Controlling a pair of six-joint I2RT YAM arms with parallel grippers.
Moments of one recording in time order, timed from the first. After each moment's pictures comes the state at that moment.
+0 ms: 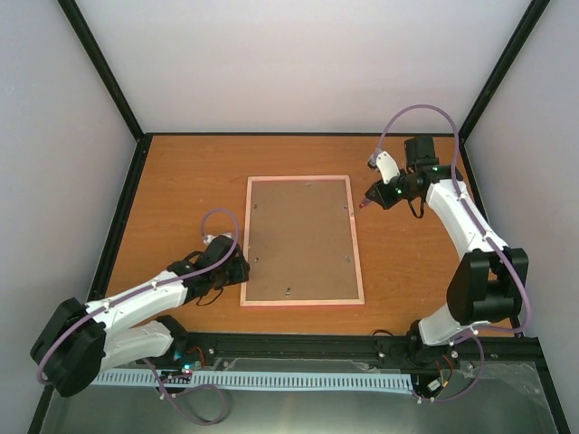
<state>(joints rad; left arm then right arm) -0.68 1.06 0.44 -0.37 -0.12 -0.80 0.10 1.53 1.30 -0.79 -0.43 -0.46</state>
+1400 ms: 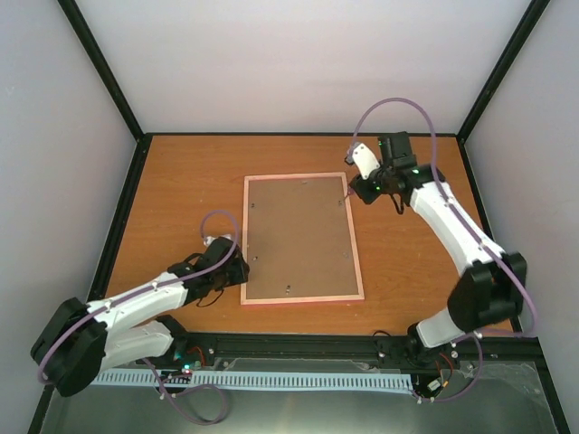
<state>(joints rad) -0.68 1.09 0.40 -0.30 -0.09 -0.82 0.30 1.56 1.35 -0.69 -0.23 -0.45</state>
